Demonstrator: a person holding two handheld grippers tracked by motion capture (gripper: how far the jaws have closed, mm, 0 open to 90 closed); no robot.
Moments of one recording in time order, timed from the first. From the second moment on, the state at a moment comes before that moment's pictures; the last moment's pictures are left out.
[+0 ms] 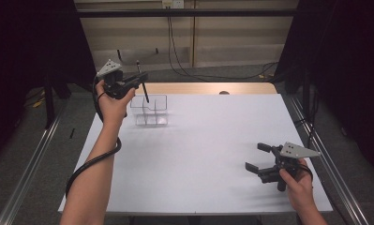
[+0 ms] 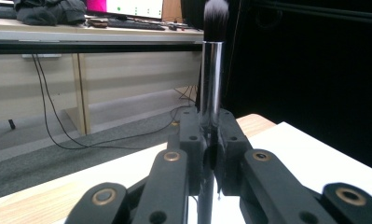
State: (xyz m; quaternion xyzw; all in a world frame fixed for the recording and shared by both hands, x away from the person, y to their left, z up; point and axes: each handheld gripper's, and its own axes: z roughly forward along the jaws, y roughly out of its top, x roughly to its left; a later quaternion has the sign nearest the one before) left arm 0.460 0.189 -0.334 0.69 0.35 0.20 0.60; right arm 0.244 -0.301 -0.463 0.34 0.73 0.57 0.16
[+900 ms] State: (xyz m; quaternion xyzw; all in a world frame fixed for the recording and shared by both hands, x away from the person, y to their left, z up) left arm 0.471 0.186 -0.356 0.69 0.38 0.22 0.58; right arm 0.244 -0.301 -0.462 0.34 0.73 0.58 0.17
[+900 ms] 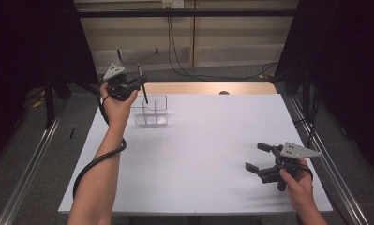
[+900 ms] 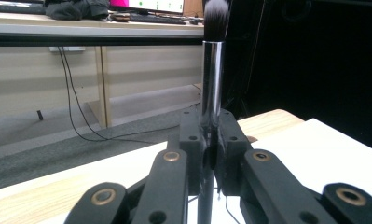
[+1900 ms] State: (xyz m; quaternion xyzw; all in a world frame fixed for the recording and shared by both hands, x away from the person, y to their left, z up) left arm 0.478 0.179 -0.368 0.70 0.38 0.23 0.57; right arm 0.246 -0.300 -0.464 0.34 0.73 0.57 0.16
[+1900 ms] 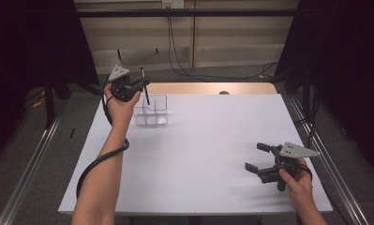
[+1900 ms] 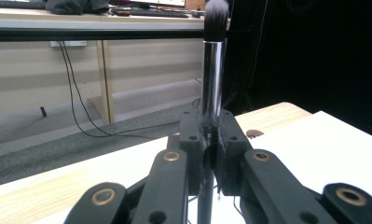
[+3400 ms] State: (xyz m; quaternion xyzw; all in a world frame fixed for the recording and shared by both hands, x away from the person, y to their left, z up) left arm 0.475 0.180 -0.393 0.71 0.38 0.22 0.55; right arm 0.247 -0.302 -0.464 0.34 0.73 0.57 0.16
